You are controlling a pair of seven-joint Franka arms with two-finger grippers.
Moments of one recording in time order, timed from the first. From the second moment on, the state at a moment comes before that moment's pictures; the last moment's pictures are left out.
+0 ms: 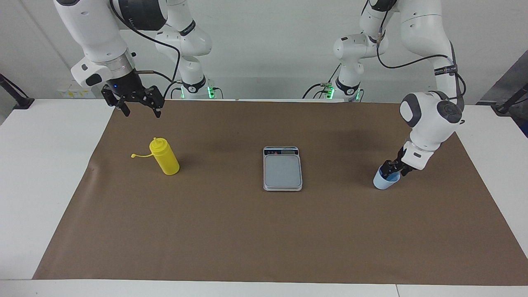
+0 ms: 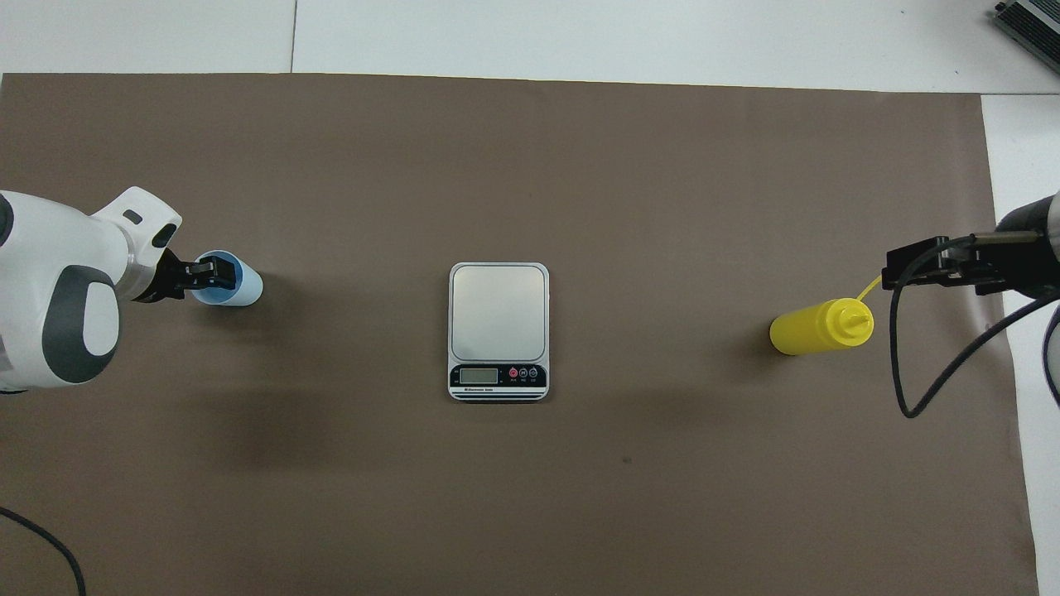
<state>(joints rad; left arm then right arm) 0.13 0.21 -0.13 -2.06 -0.02 2.30 -0.09 -0.02 -0.02 0.02 -1.62 0.01 1.59 0.07</state>
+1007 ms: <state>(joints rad) 0.13 0.21 -0.17 -1.78 -0.02 1.93 -0.03 -0.02 -0.02 0.02 -1.62 0.01 1.59 0.07</state>
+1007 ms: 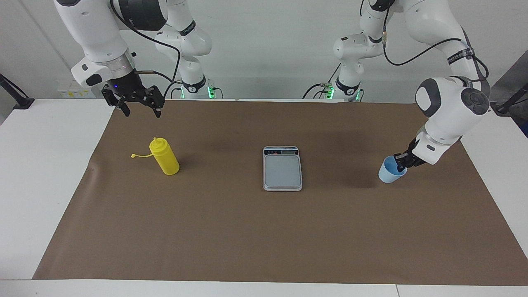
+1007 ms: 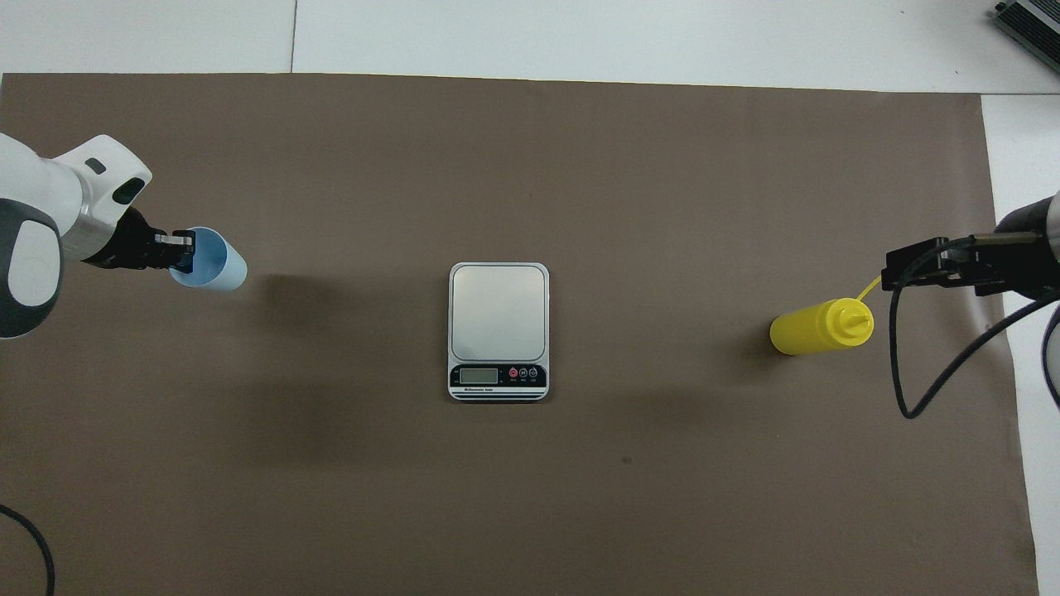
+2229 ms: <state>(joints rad) -0.20 0.20 -0.33 -1.73 -0.04 1.97 -0.59 -0.02 -0.02 0.02 -1.62 0.01 1.59 0.07</state>
